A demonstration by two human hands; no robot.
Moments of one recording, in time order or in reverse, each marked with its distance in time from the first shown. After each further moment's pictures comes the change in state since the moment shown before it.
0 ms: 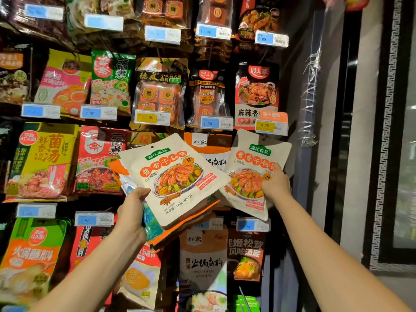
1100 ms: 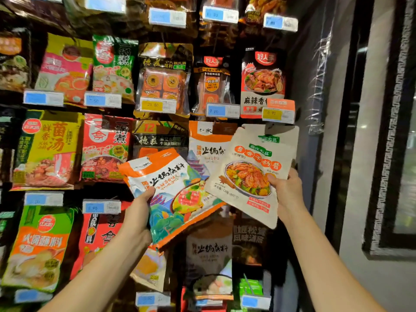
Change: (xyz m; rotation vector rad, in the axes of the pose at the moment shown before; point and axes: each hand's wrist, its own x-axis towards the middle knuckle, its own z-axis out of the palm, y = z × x) left_hand -0.018 -0.011 -0.021 0.039 -0.043 -0.121; right_hand -0.078 -0.003 -0.007 0.890 -0.006 0.179
